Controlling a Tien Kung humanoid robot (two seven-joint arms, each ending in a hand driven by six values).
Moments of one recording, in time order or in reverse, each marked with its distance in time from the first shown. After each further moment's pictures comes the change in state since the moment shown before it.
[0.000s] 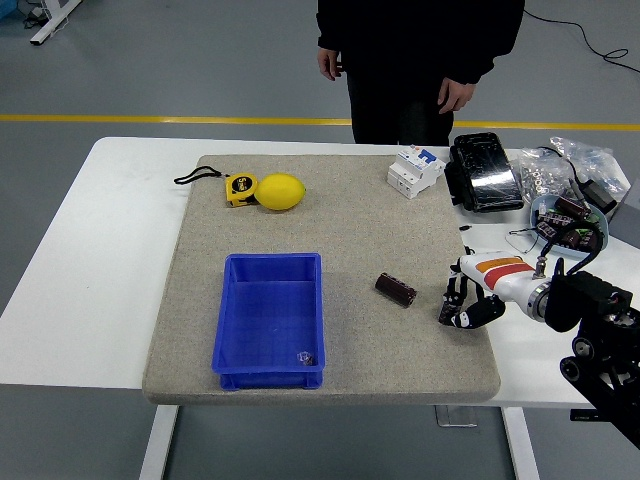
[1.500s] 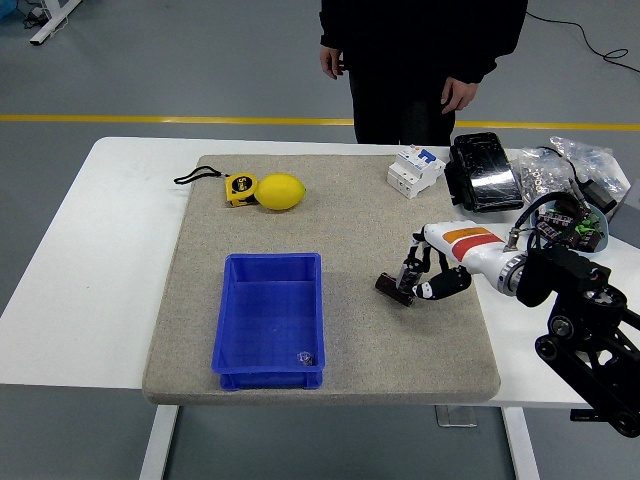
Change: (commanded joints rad) left arm 0.005 0.006 -0.012 0.000 0.012 0.003 0.001; right arm 0.086 0.083 -0.002 0.101 0.064 -0.007 -0.007
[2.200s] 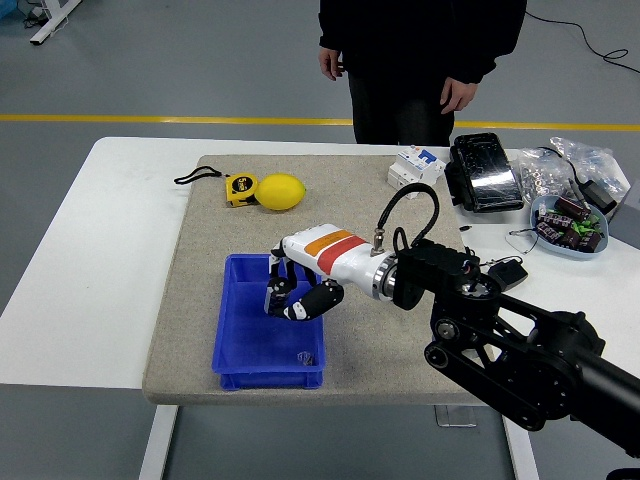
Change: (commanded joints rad) left arm 0.001 0.006 0.000 0.000 0.003 0.005 0.002; right arm 0.174 0.236 -0.247 -0.027 0.056 -0.010 0.010
